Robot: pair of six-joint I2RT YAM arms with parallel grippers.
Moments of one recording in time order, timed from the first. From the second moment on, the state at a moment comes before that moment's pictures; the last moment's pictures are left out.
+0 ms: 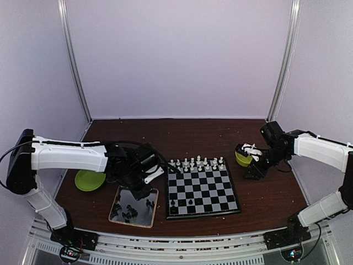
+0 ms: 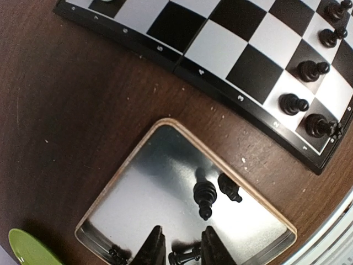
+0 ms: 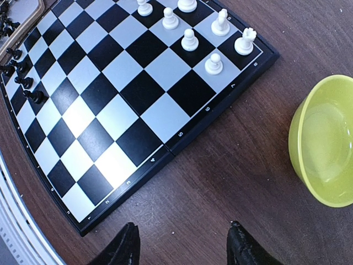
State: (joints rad) left arm -1.03 1.60 1.10 -0.78 -0.11 -0.06; right arm 0.31 1.33 0.88 -0.73 -0.33 -0.50
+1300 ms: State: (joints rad) left arm -1.01 1.65 1.10 -0.78 -0.08 -0.05; right arm 0.32 1.34 0.88 -0.73 -0.33 -0.50
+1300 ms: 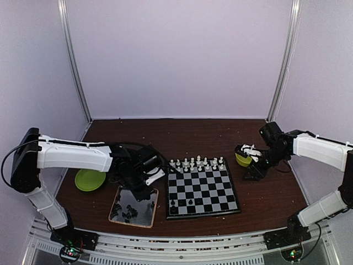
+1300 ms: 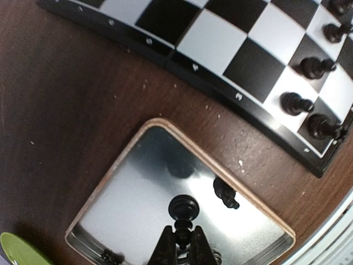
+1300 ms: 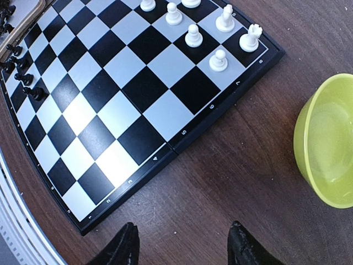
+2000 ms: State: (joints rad) left arm -1.16 1.84 1.49 -0.78 0.11 0.06; right arm 0.32 1.34 0.88 -0.74 -0.33 -0.50
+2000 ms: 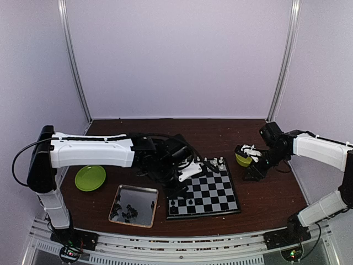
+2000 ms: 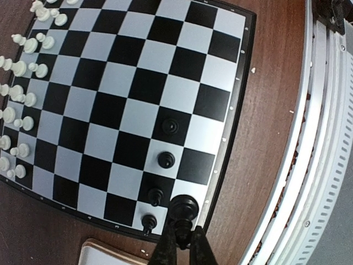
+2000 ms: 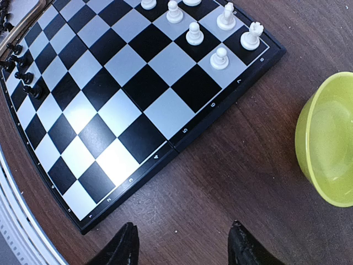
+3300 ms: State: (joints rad) left arm -1.25 2.10 1.70 -0.93 0.04 0.15; right arm 0.32 1.34 0.89 -0.75 -0.33 -0.51
